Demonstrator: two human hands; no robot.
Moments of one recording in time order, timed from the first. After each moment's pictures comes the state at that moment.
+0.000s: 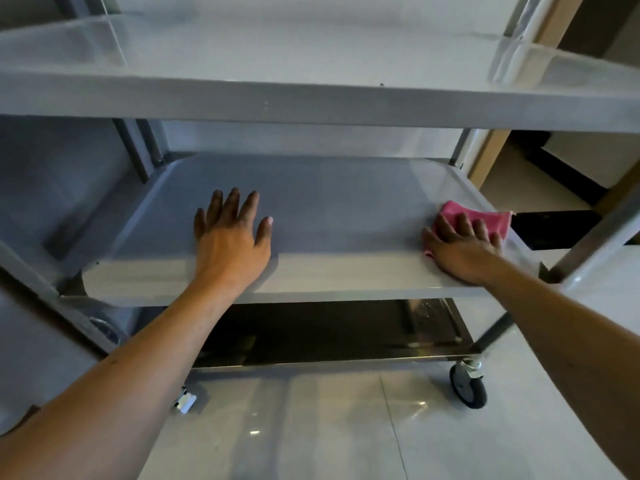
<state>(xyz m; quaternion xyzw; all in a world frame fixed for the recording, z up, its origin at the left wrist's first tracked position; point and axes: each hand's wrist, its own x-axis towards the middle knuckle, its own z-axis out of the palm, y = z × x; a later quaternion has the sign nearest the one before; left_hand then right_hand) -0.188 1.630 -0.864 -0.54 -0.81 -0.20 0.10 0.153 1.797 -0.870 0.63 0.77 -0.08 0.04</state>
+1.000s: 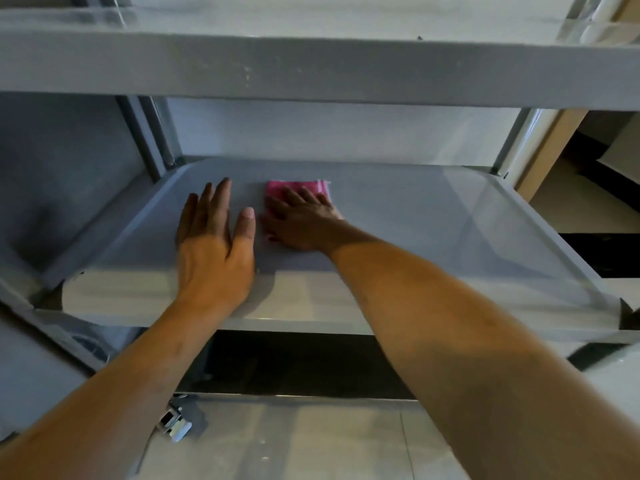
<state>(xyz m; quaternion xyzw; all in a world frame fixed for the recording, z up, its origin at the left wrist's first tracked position) -0.187 1.633 -0.866 -0.45 -0.77 -0.44 0.07 -0.118 1.805 -0.865 0.29 0.96 -0.05 0.01</state>
